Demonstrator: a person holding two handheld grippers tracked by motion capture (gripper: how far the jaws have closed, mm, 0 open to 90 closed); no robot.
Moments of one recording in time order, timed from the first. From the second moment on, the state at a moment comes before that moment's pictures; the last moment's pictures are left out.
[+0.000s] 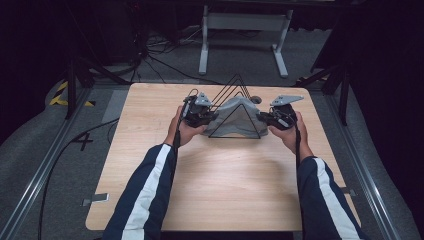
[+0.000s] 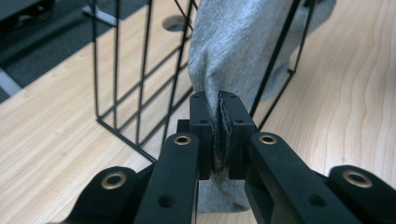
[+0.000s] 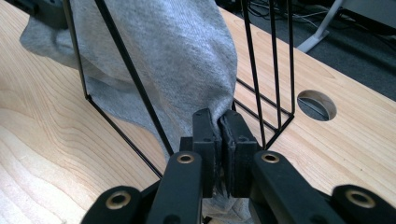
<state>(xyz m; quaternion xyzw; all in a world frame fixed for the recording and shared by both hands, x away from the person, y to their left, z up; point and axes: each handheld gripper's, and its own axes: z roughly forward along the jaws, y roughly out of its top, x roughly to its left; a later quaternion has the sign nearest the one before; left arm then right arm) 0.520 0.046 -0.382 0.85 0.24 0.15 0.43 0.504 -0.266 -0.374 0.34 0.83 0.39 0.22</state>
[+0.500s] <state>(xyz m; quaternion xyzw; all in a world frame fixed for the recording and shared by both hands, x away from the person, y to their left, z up) 0.495 0.081 -0.358 0.86 0.23 0.19 0.42 0.489 -0.281 -0.355 0.35 0.82 0.38 0.24</state>
